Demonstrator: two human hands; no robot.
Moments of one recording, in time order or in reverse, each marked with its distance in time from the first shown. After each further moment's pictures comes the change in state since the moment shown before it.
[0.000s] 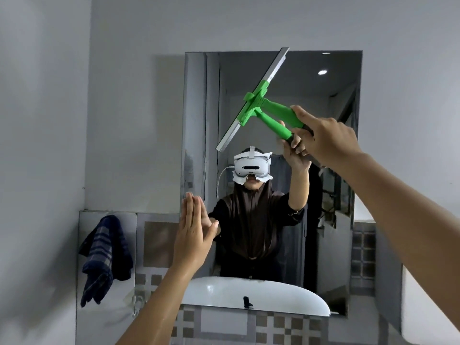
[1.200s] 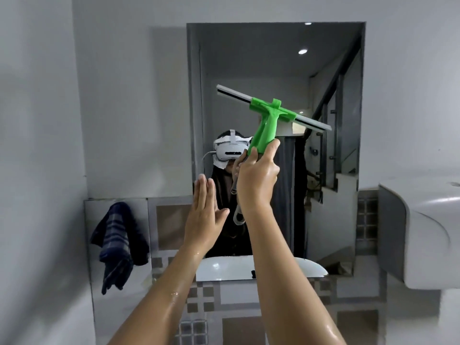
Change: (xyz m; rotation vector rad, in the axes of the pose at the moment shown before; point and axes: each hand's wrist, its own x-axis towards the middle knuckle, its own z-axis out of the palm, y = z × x) left_hand -0.005 -0.013 -0.017 -0.069 -0.103 0.118; right_hand -0.064 -0.191 0.079 0.764 0.212 0.856
